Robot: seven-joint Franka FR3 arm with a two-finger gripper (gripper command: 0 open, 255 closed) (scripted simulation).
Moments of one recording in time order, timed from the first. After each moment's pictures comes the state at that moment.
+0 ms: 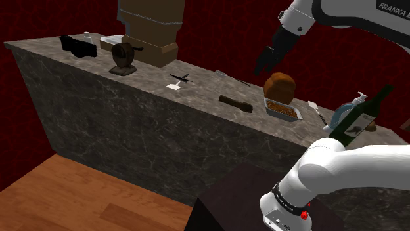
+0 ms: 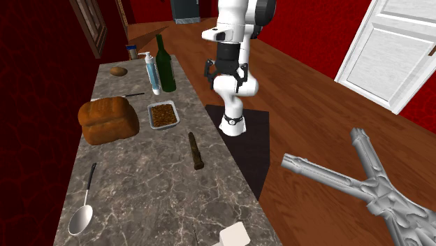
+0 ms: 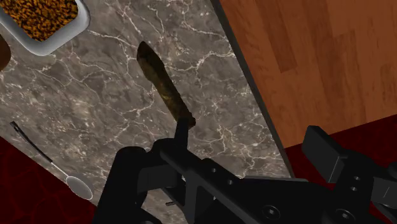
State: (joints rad) arm 0.02 -0.82 -0.01 -2.27 -0.05 1.65 0.00
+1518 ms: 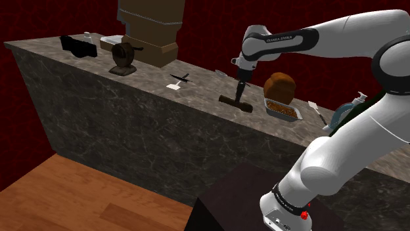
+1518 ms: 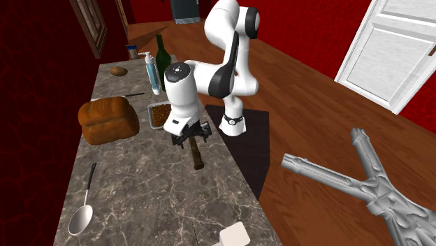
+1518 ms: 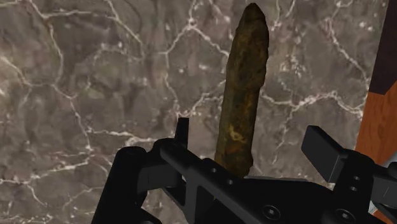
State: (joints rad) arm 0.11 -0.21 -0.32 -2.20 -0.10 1.86 -0.68
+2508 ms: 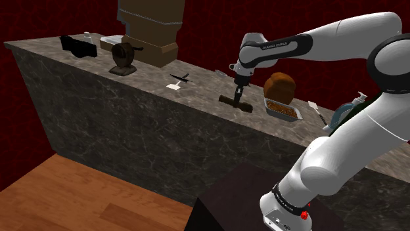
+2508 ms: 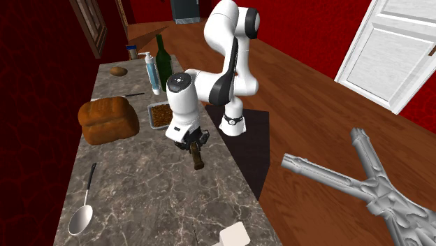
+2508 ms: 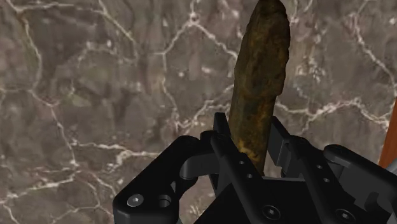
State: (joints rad) arm 0.11 -0.18 -0.32 -2.25 -0.10 1.94 -0.68
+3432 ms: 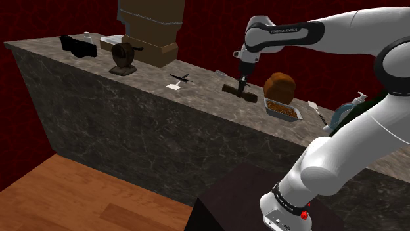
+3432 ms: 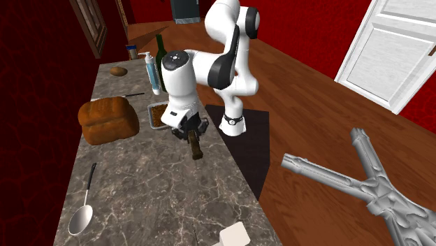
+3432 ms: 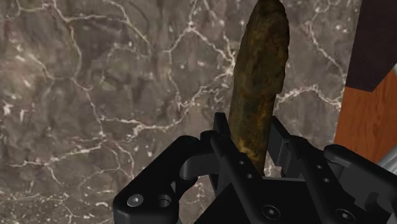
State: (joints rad) arm 0.11 -0.22 -0.31 -2.13 -0.10 1.78 -0.68
